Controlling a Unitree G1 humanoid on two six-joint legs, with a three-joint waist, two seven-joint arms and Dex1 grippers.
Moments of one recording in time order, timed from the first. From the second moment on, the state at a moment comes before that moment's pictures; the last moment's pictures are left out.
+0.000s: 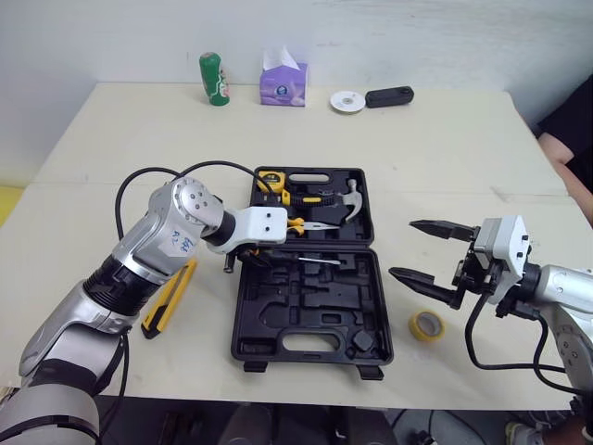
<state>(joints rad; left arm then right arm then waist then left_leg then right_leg) -0.89 0.73 -0.51 -0.07 0.14 0.61 -1.24 -0.09 -0.78 -0.24 -0.38 0.54 0.26 0.98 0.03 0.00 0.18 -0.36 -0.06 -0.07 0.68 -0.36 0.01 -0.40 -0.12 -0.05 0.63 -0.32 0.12</state>
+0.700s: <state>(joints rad) -0.94 0.68 -0.53 0.01 0.17 0.56 -1.27 -0.06 -0.76 -0.24 -0.39 0.50 0.22 0.97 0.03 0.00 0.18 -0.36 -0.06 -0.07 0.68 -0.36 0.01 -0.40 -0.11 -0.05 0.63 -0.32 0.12</state>
